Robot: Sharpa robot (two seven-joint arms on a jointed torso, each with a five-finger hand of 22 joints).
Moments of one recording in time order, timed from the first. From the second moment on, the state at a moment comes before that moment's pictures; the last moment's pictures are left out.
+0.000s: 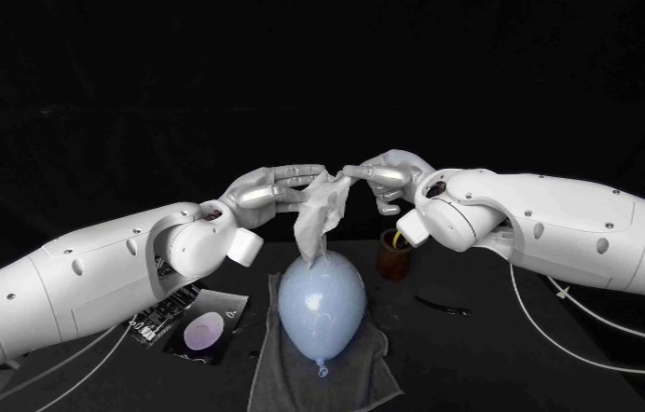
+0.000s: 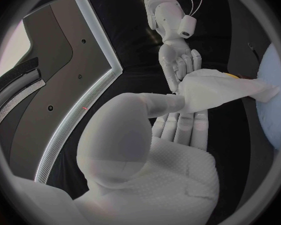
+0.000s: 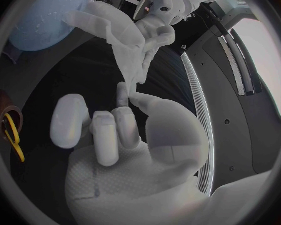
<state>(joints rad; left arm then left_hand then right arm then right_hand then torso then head) 1.30 -0.69 -0.03 1.36 -0.01 0.08 0.26 1.43 -0.07 1.13 -0.24 0.05 0.61 0.10 0.19 0.19 0.67 0.06 0.06 0.06 1.04 0.08 0.46 0.42 0.17 0.85 0.21 0.47 0.20 1.45 -0.76 -0.12 1.51 -0.44 -0.40 -0.11 0.94 -0.06 0.56 0.14 0.19 1.00 0.08 0.53 0.35 1.46 0.01 1.42 1.31 1.47 -0.05 1.57 1.31 0.07 1.43 0.06 1.16 1.31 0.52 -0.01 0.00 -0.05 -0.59</state>
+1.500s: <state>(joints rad) 1.29 -0.73 -0.03 1.41 0.01 0.13 0.25 1.43 -0.07 1.19 -0.27 0.05 0.60 0.13 0.19 0.19 0.65 0.09 0.06 0.05 0.96 0.09 0.43 0.36 0.18 0.95 0.18 0.52 0.22 1.38 -0.79 -0.15 1.51 -0.44 -0.40 -0.16 1.01 -0.07 0.28 0.27 0.08 0.86 0.14 0.42 0.27 1.37 0.06 1.23 1.28 1.46 -0.01 1.55 1.31 0.11 1.38 0.09 1.03 1.31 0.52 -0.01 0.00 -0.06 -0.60</state>
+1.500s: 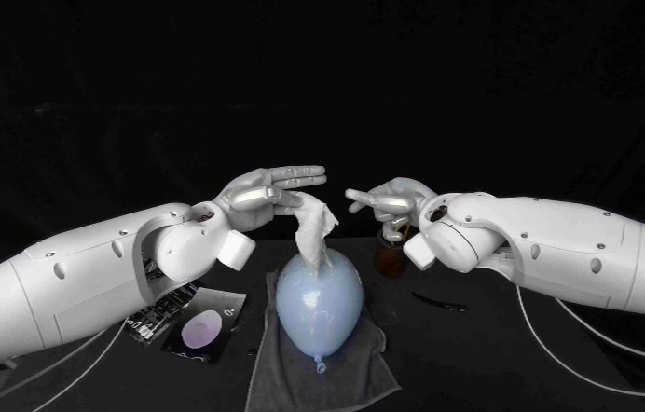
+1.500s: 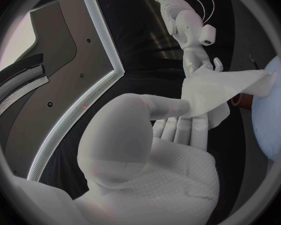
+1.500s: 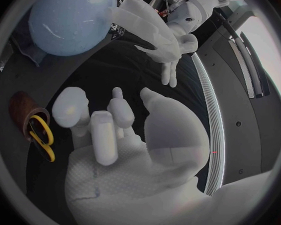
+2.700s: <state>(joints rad) 1.29 -0.76 -0.03 1.45 0.02 0.17 0.26 1.43 -0.07 1.20 -0.28 0.05 0.62 0.13 0.19 0.20 0.67 0.09 0.06 0.06 0.96 0.09 0.30 0.32 0.18 1.03 0.15 0.60 0.24 1.29 -0.76 -0.16 1.57 0.07 -0.15 0.10 0.82 0.11 0.03 0.29 0.05 0.85 0.15 0.38 0.24 1.47 0.06 1.49 1.31 1.47 -0.01 1.57 1.31 0.08 1.44 0.10 1.22 1.31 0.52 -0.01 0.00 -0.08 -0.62</state>
